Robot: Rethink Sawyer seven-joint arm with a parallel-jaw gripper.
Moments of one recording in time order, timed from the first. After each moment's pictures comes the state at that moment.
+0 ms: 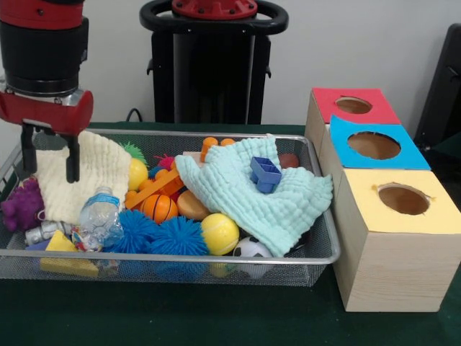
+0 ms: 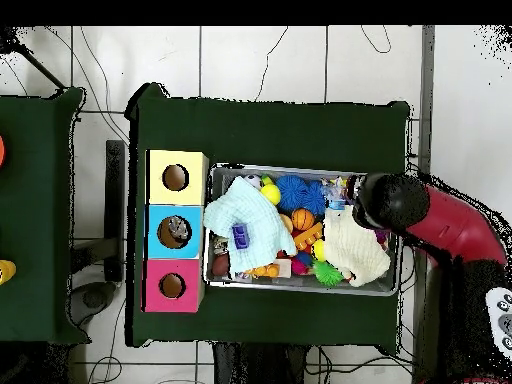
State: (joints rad) arm -0.53 -0.58 0.00 1.39 -0.11 0.63 1.48
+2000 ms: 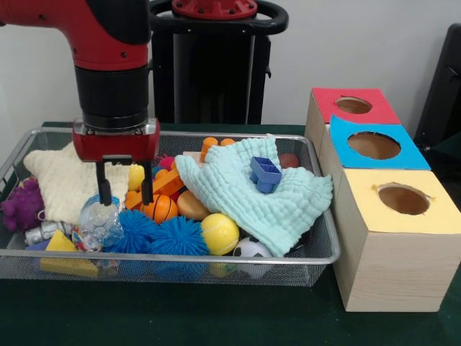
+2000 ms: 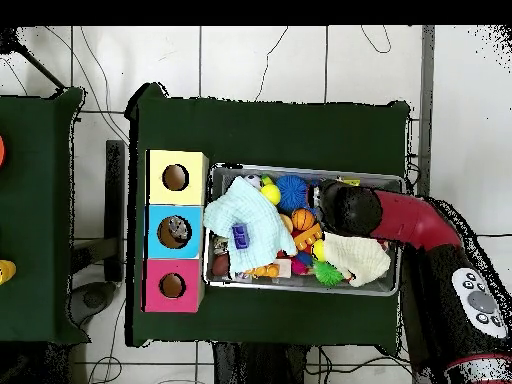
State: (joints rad) arm -0.65 -0.57 0.29 1.53 -0.37 0.55 1.48
